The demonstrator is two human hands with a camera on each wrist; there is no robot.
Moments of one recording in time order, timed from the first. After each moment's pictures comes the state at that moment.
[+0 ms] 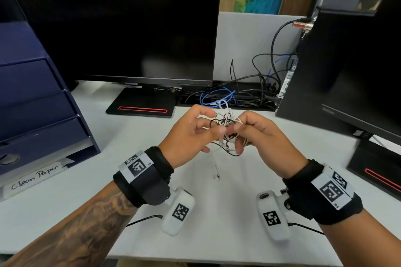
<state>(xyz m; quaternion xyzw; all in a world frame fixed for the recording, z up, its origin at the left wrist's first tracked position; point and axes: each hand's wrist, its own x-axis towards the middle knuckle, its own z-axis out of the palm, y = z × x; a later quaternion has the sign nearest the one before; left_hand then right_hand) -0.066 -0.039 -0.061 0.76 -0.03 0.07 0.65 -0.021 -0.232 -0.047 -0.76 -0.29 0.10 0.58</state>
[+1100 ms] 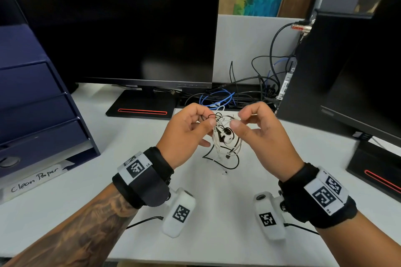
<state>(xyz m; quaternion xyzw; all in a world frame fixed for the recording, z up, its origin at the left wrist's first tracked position) -0.069 -0.038 -0.052 0.75 -0.04 0.15 0.64 -0.021 -0.230 -0.052 -0.75 -0.28 -0.03 0.59</state>
